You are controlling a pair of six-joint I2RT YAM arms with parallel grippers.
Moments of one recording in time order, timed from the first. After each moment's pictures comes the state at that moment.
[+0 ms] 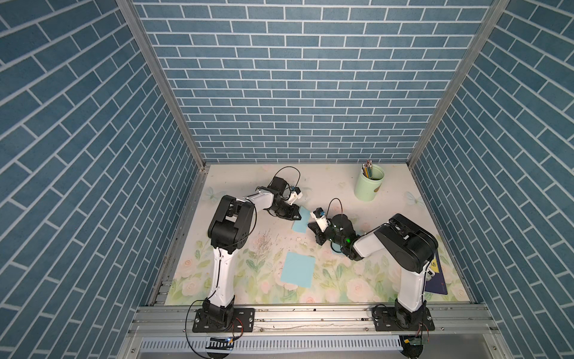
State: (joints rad) left arm -0.38 2.17 1.48 -0.53 0.63 0.03; right arm 0.72 1.96 0.68 0.86 -0.23 -0.03
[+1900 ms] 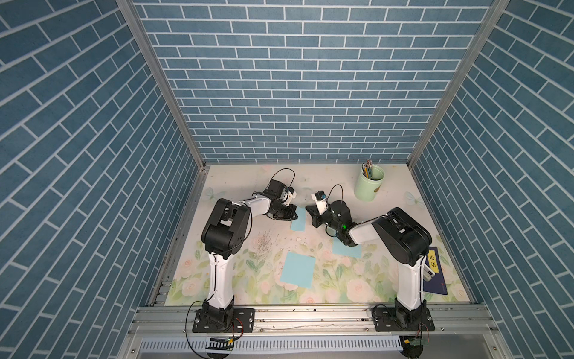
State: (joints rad) left arm -0.37 2.07 1.32 -0.35 0.51 -0.18; right arm 0.66 2.05 0.90 0.86 -0.25 0.13
